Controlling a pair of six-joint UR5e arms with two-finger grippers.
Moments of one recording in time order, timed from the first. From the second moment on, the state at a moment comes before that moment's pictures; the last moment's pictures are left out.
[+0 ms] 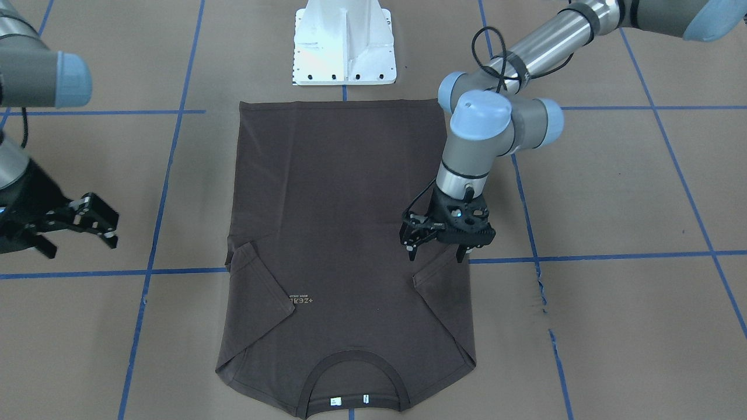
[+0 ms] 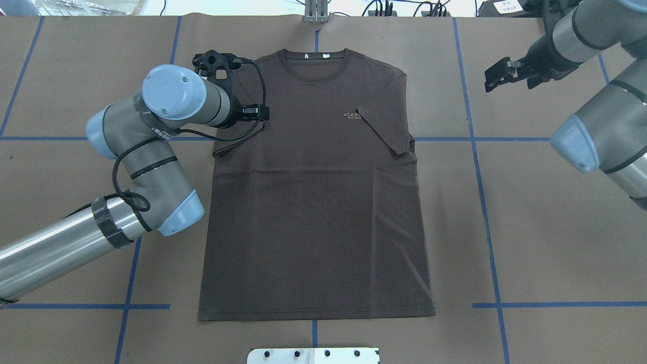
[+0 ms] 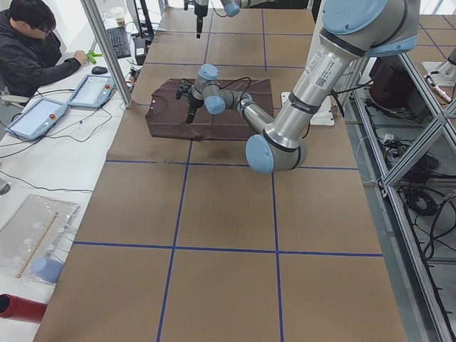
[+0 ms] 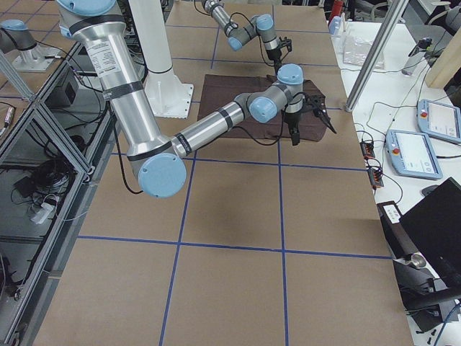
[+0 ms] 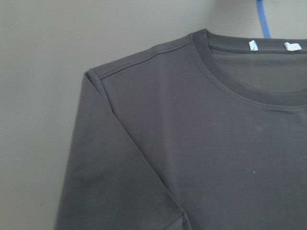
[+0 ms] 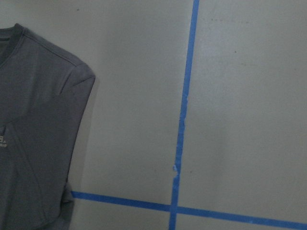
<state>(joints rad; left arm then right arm) -0.68 -2.18 -1.50 -2.04 -1.71 -1.11 1.02 -1.22 1.78 -1.40 2.10 0.77</state>
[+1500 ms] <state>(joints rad) -0.11 -1.66 -2.05 -1.97 -1.56 -1.67 0.19 -1.51 2.27 -1.40 1.46 1.59</state>
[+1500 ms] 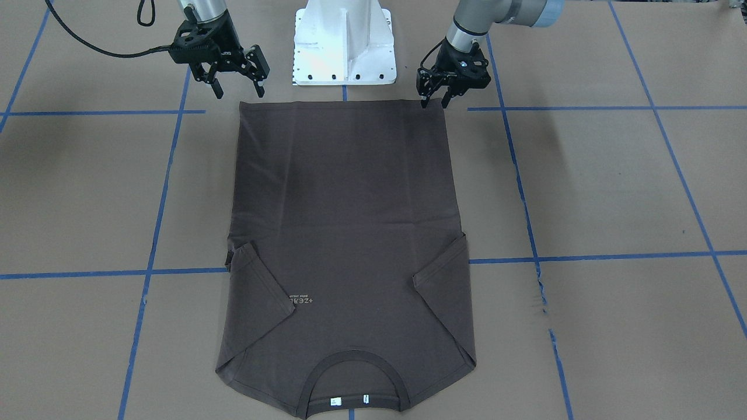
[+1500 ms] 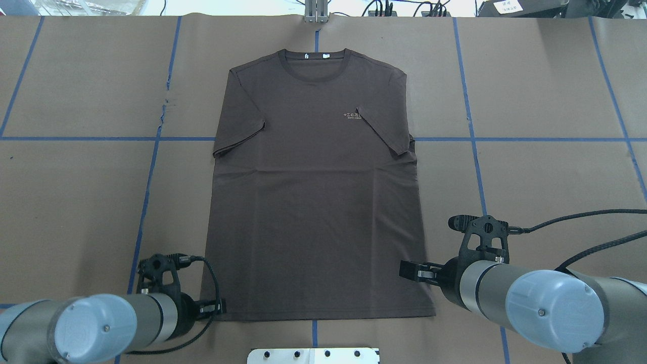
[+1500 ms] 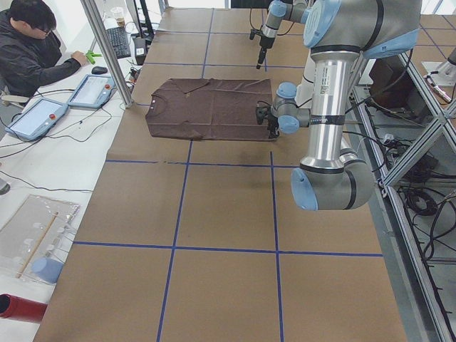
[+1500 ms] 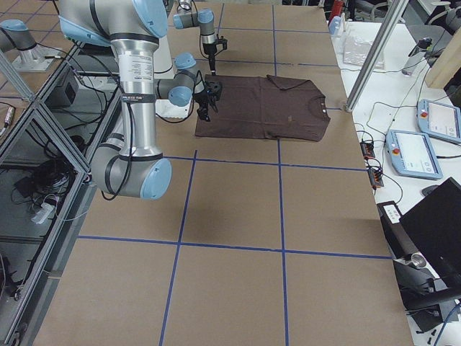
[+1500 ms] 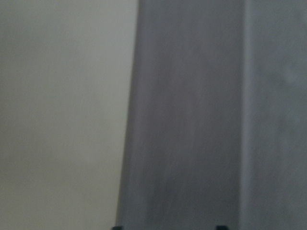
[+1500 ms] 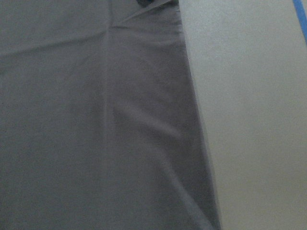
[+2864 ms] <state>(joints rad) -0.07 -1.65 -2.04 -1.94 -1.53 -1.72 0.18 -1.51 2.27 -1.40 1.45 1.59</state>
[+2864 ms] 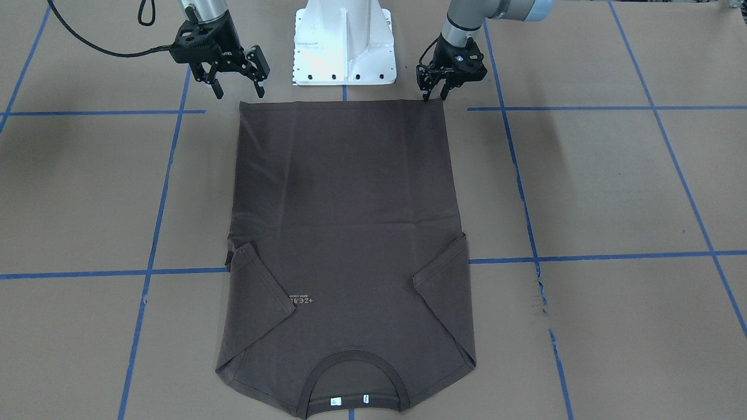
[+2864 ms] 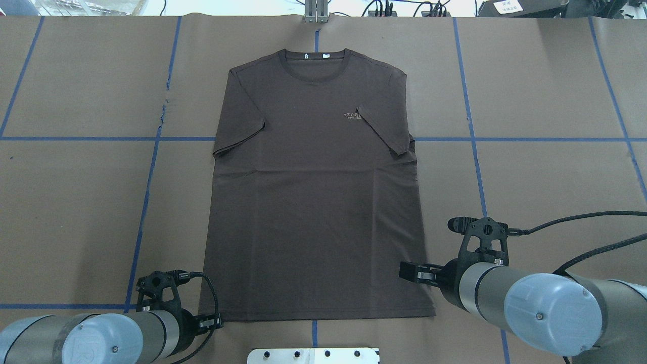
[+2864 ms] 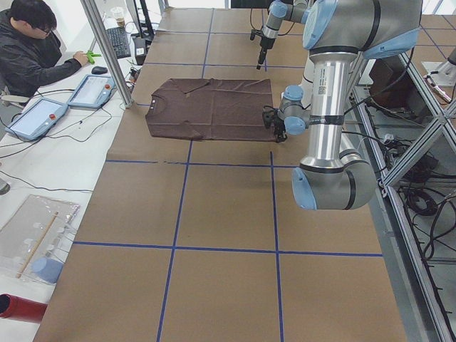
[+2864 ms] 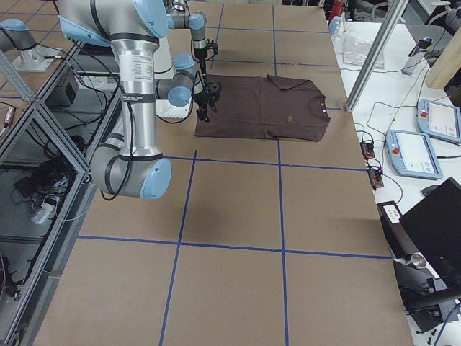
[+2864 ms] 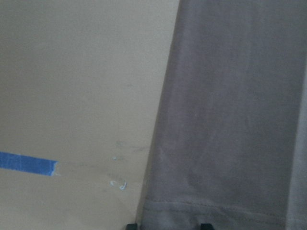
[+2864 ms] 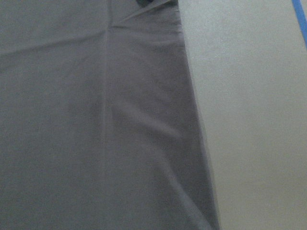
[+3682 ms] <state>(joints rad) -0.07 -1.66 -2.04 -1.93 -1.53 -1.71 0.18 -1.51 2.27 -1.40 1.45 1.59</state>
